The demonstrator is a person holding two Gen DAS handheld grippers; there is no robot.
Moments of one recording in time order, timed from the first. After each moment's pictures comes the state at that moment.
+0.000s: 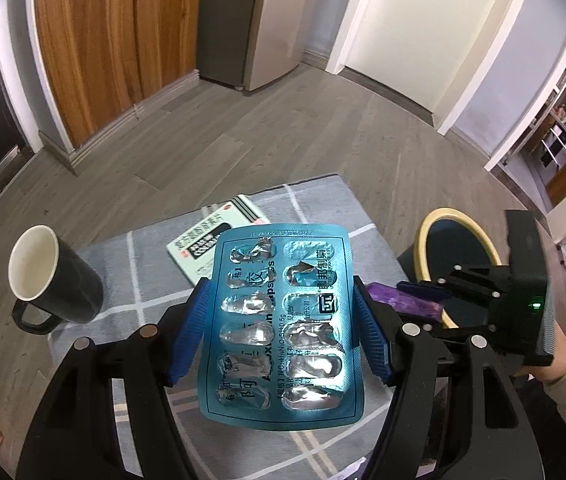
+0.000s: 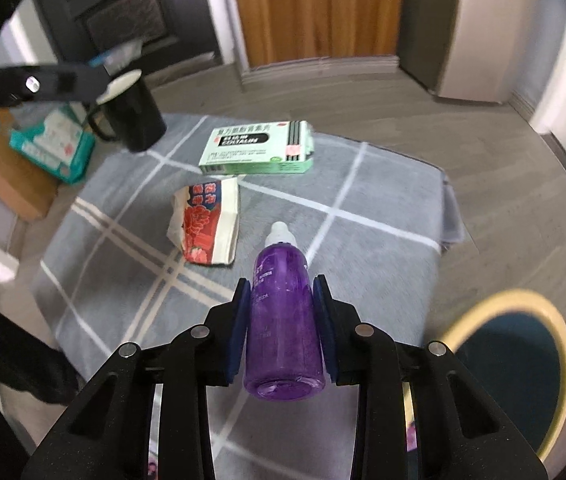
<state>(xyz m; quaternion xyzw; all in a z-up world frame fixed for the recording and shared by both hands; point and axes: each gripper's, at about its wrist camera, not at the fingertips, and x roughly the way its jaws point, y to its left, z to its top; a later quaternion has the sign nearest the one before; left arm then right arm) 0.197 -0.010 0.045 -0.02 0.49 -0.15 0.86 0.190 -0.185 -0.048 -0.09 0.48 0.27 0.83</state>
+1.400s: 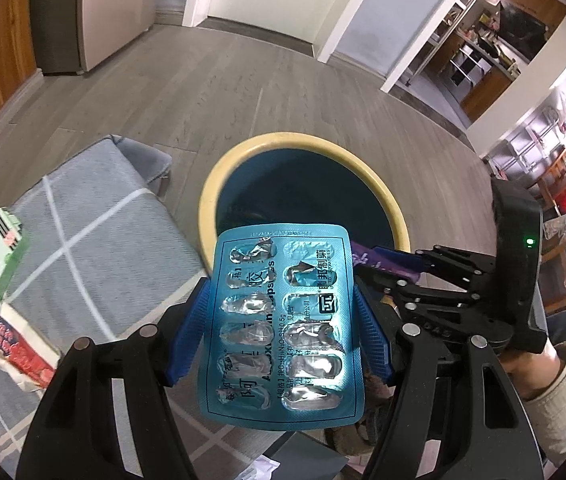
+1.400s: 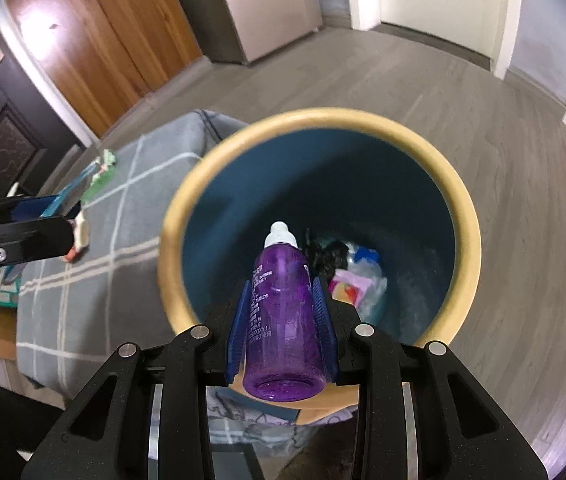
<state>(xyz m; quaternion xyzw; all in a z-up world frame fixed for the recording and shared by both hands) 0.169 -0.242 -0.011 0.02 0.53 -0.34 0.78 0.115 -0.393 -0.081 0.11 0.50 0.04 0.86</state>
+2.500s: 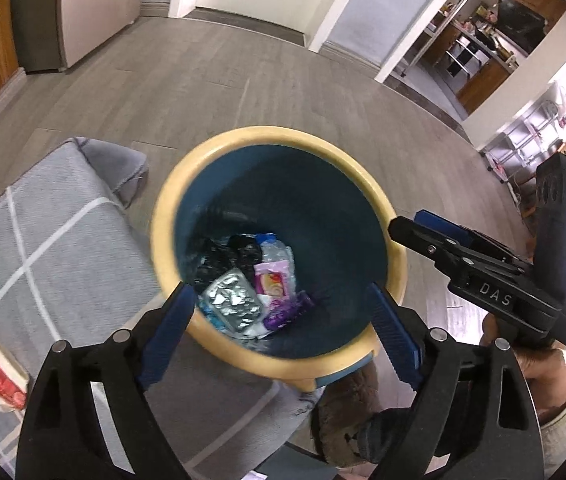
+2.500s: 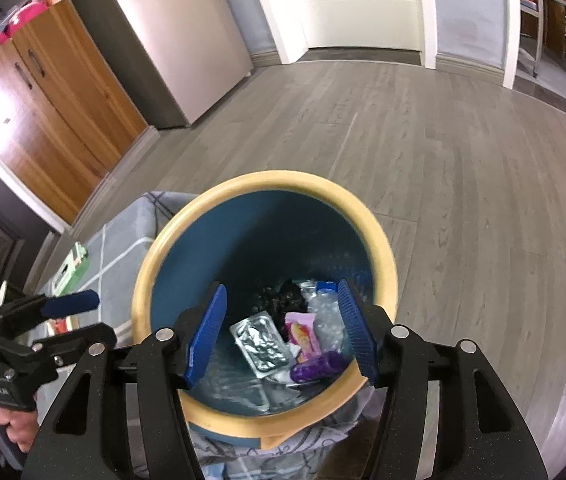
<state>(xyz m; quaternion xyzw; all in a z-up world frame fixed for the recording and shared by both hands) 0.181 -0.280 -0.029 0.03 0.54 -0.35 0.77 0.106 -0.451 -0.054 0.20 0.44 -0.06 0.88</state>
